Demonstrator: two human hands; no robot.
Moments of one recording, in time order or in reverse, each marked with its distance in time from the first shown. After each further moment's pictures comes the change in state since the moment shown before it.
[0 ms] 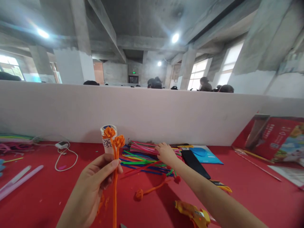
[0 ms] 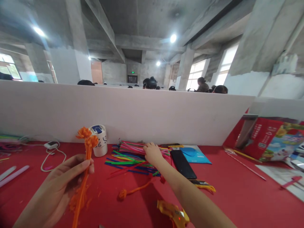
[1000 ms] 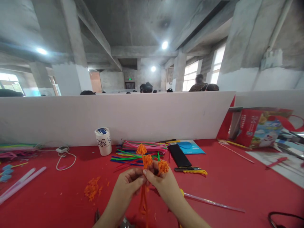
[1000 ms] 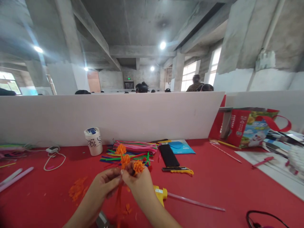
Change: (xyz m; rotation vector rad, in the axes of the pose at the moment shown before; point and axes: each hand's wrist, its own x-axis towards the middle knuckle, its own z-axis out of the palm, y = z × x) left_hand -0.042 -0.078 0.067 0.220 -0.363 -0.018; right_hand -0.151 -0.076 -0.070 1.634 0.332 0.278
